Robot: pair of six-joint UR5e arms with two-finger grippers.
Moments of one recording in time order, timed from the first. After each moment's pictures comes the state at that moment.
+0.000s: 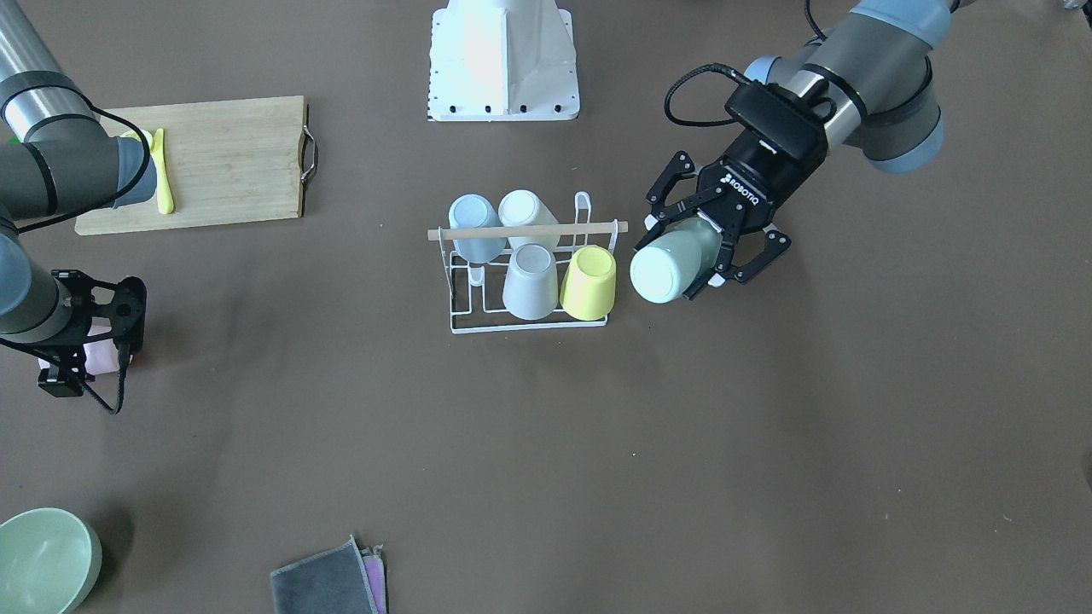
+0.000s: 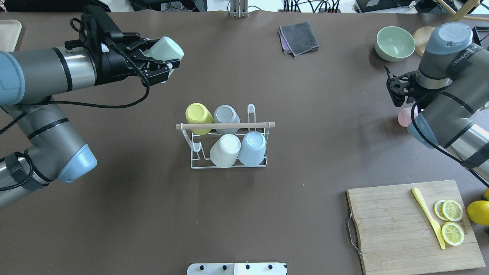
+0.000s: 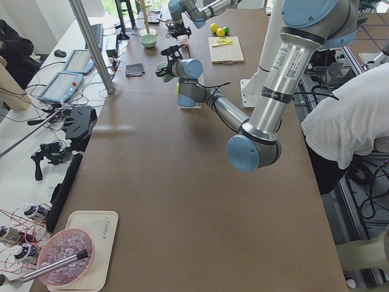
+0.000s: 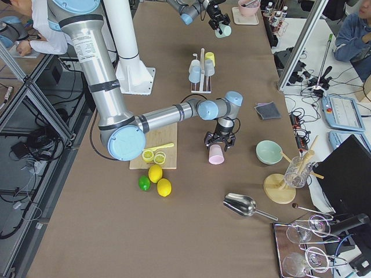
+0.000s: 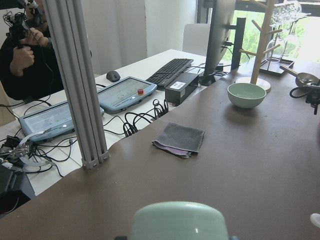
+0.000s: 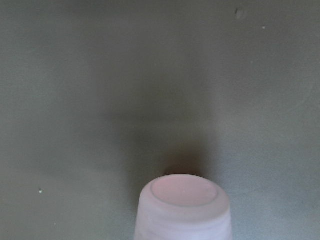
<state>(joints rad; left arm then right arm) -0.77 -1.97 -1.72 -2.76 -1.72 -0.48 0.98 -1.26 1.51 -1.68 2.04 -1.07</state>
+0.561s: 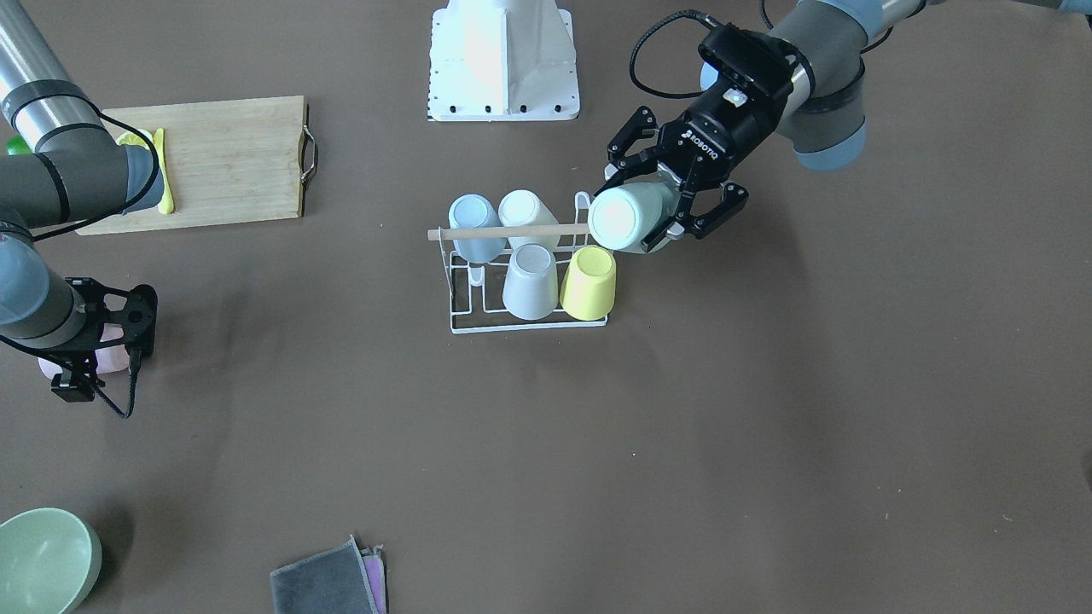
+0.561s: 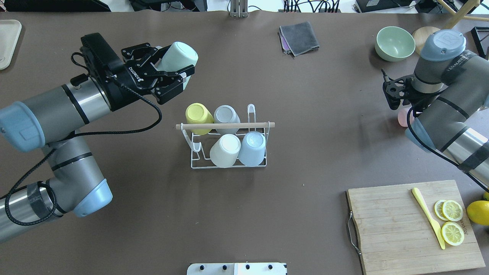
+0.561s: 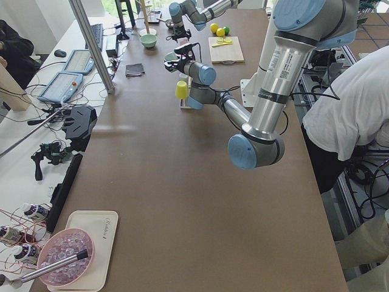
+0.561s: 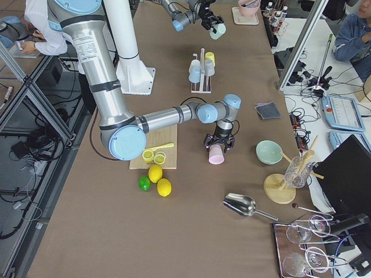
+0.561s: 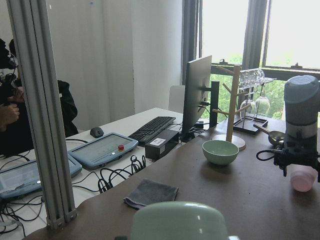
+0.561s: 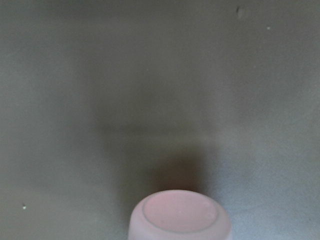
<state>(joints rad) -0.61 -1.96 -1.72 -3.02 -1.43 -0.48 0.96 -1.26 1.47 -1.60 2.03 -1.03</state>
